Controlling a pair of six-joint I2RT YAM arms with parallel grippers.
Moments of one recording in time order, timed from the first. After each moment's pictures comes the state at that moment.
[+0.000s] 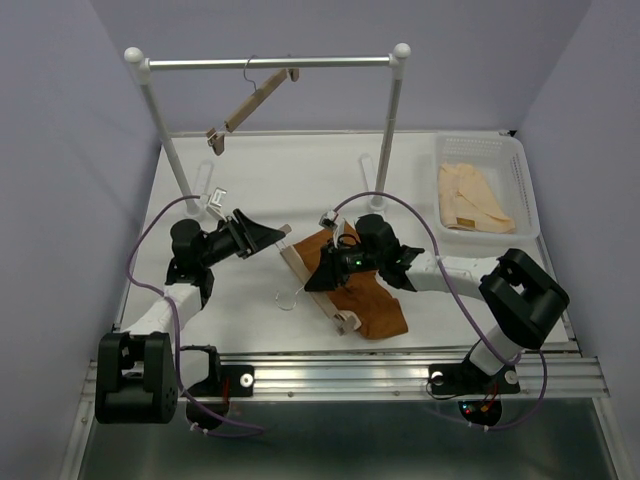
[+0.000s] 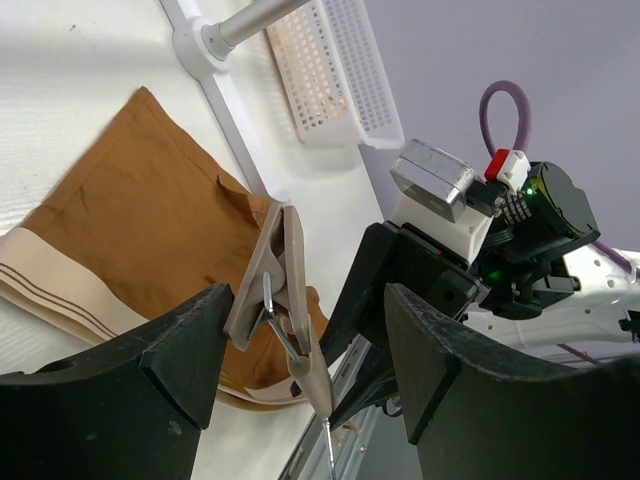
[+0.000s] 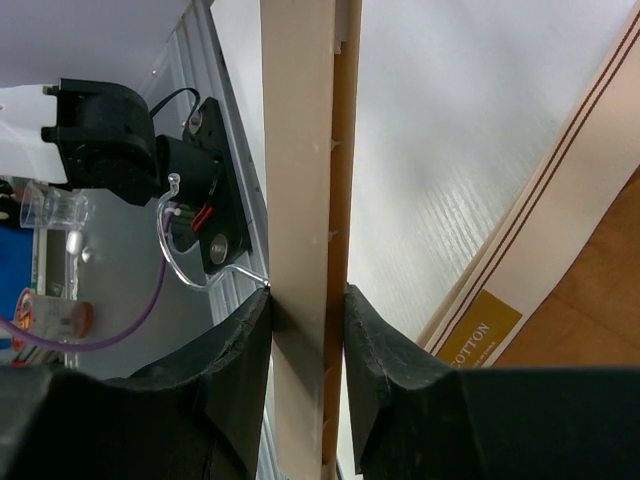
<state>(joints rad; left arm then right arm) -0.02 1.12 0.40 0.59 0.90 -0.93 0.80 1.61 0.82 0.37 -0.70 0.51</state>
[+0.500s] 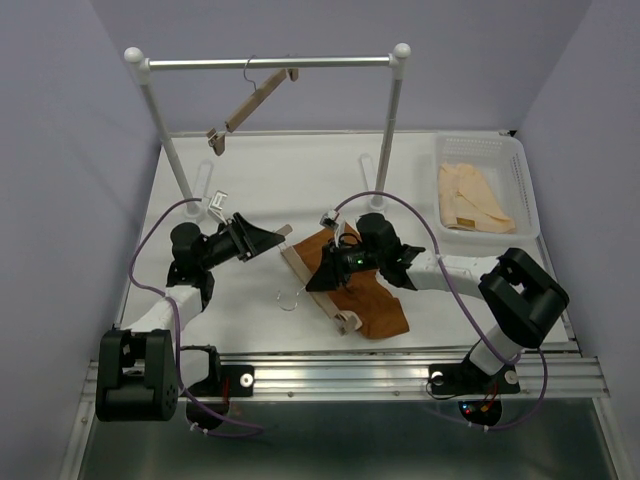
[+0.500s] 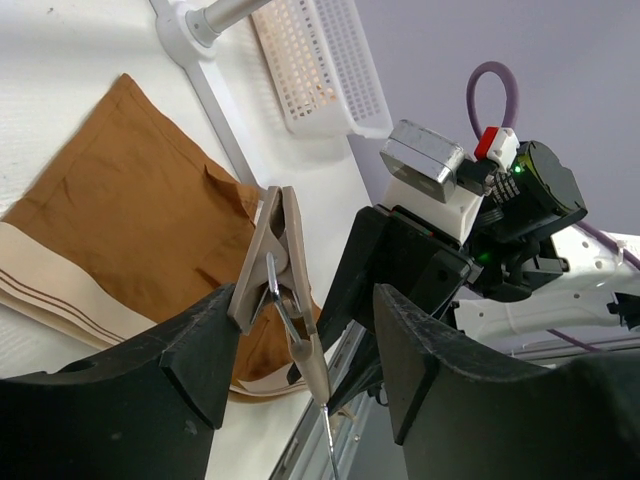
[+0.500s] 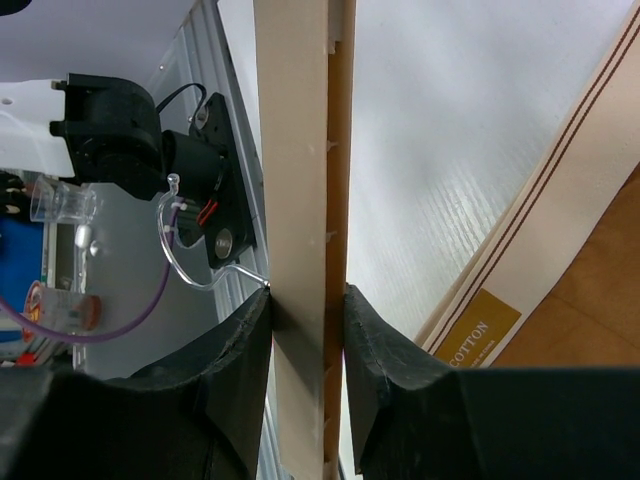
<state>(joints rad) -0.02 1.14 0.37 0.65 0.94 -0.96 0.78 1.61 0.82 0.37 -0.73 0.51</state>
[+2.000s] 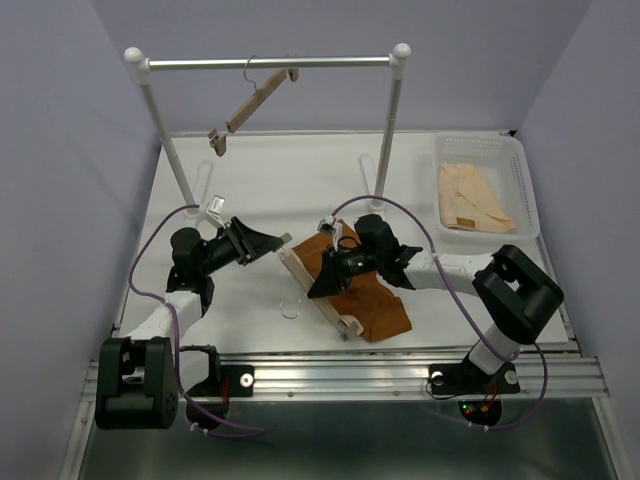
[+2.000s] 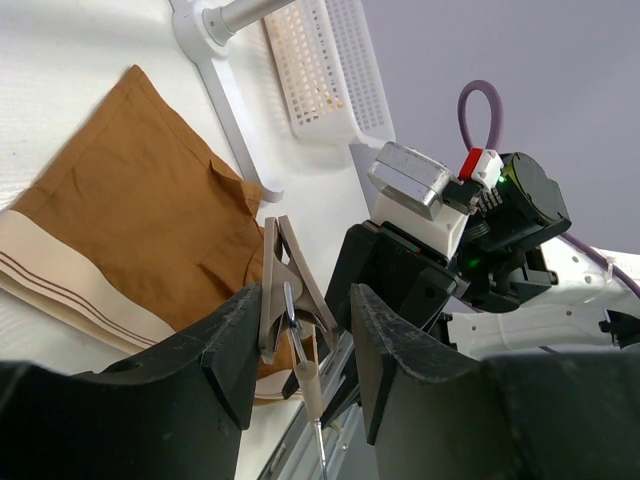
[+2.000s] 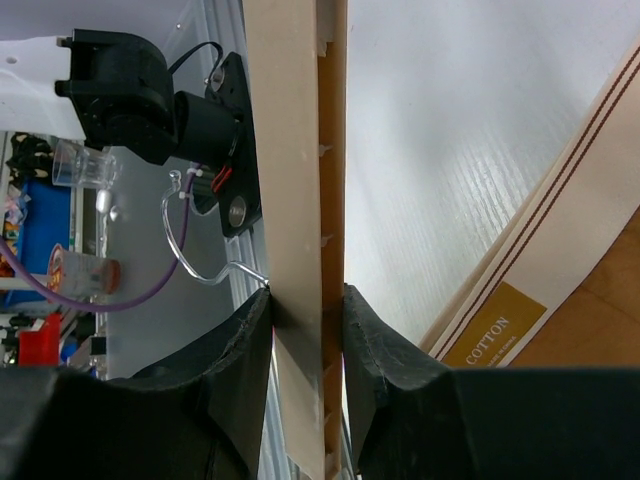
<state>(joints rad) -0.02 1.10 0.33 0.64 0.90 -1.00 0.78 1.64 0.82 0.35 -0.82 0.50</state>
